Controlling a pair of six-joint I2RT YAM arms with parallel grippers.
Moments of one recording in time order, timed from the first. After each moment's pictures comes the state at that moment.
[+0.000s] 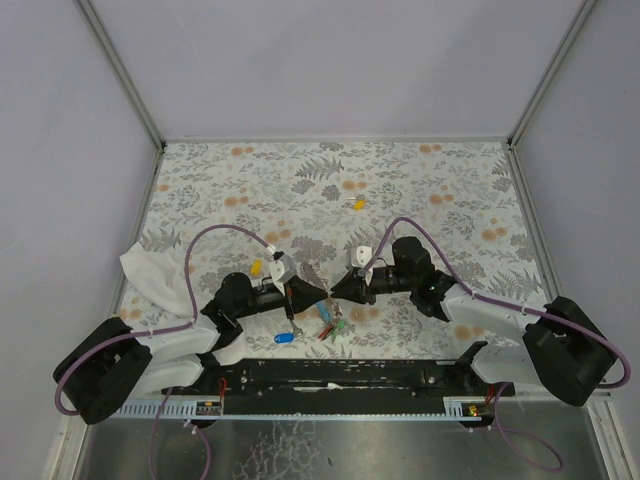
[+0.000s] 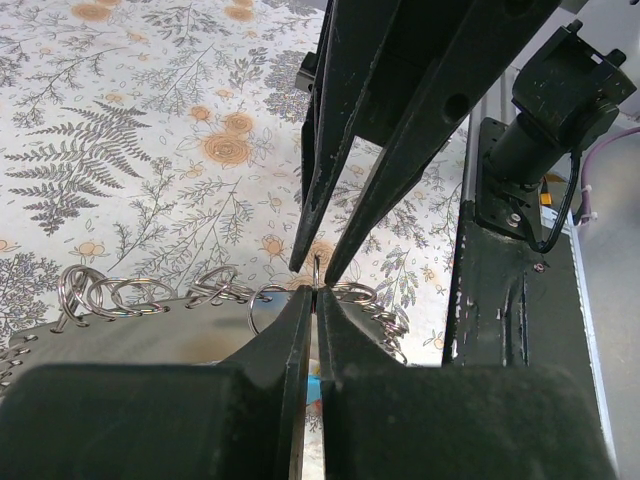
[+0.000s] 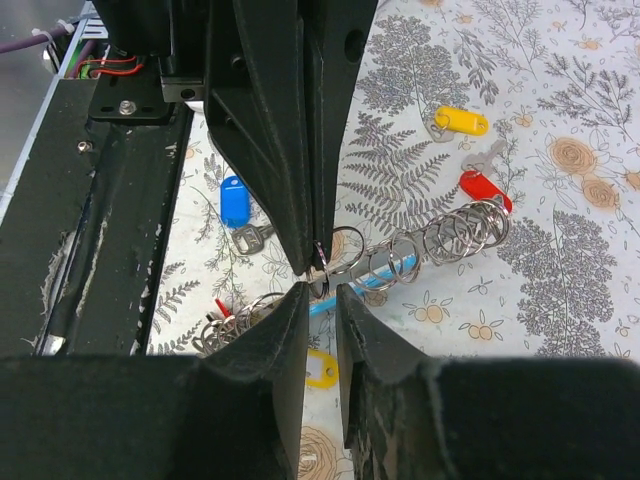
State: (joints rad) left arm -0.73 1.11 0.15 0.95 0.54 -0.24; right arm 0.73 1.25 0.49 0.42 -0.79 -0.28
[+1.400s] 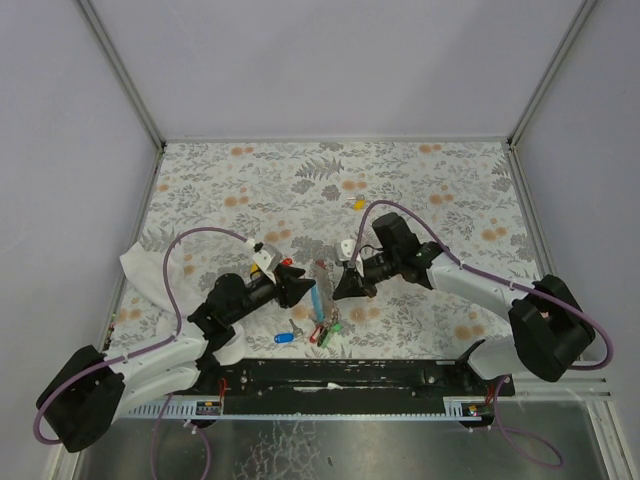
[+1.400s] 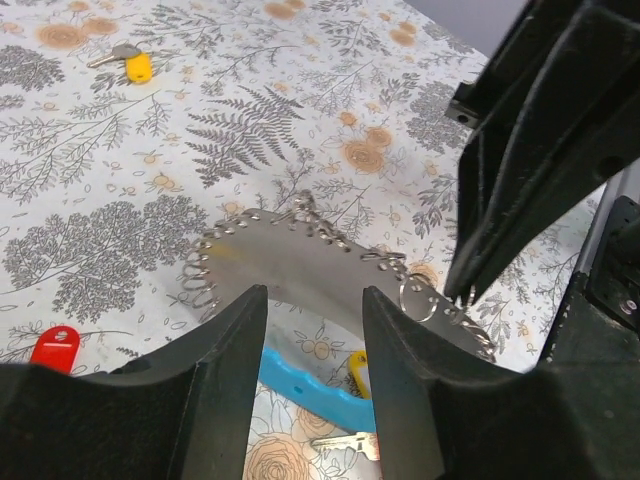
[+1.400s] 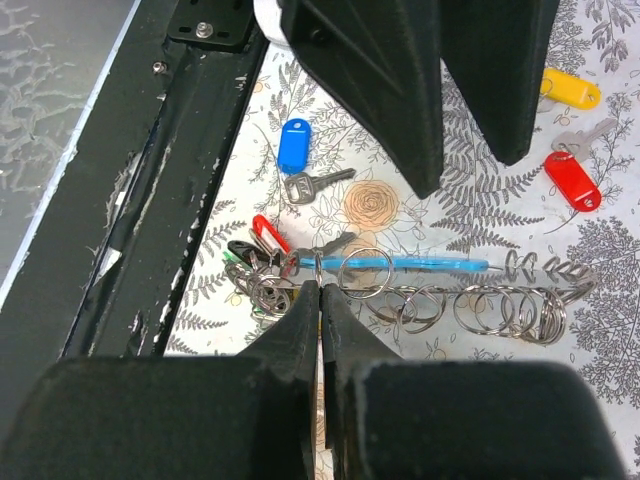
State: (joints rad) left arm -0.72 0.90 0.15 0.69 0.20 -0.27; right arm 0.68 1.41 0.80 -0.17 -1.00 -0.63
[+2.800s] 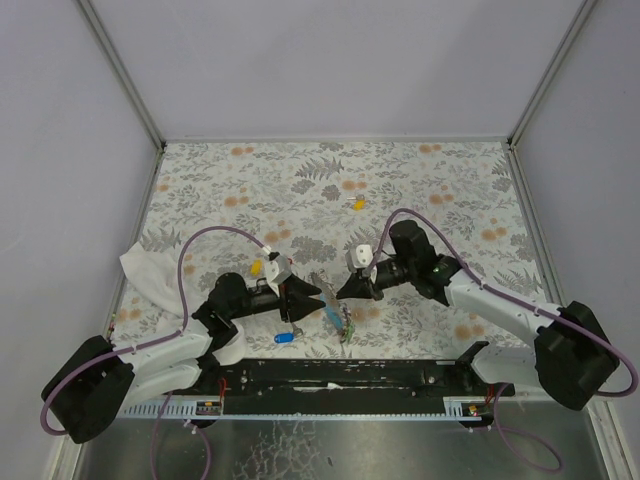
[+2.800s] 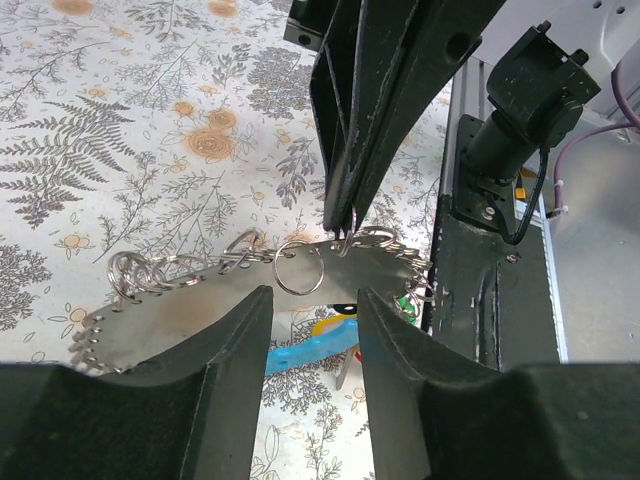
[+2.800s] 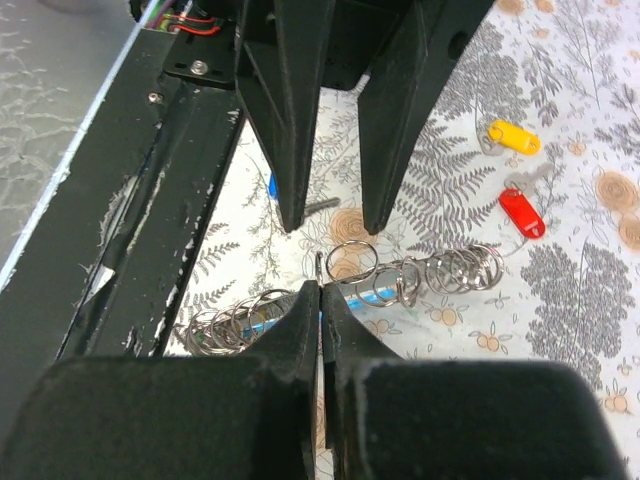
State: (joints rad) left arm -0.71 0.98 0.15 0.81 0.60 -0.25; right arm 0.68 1.24 0.69 -0.05 -1.00 -0.59
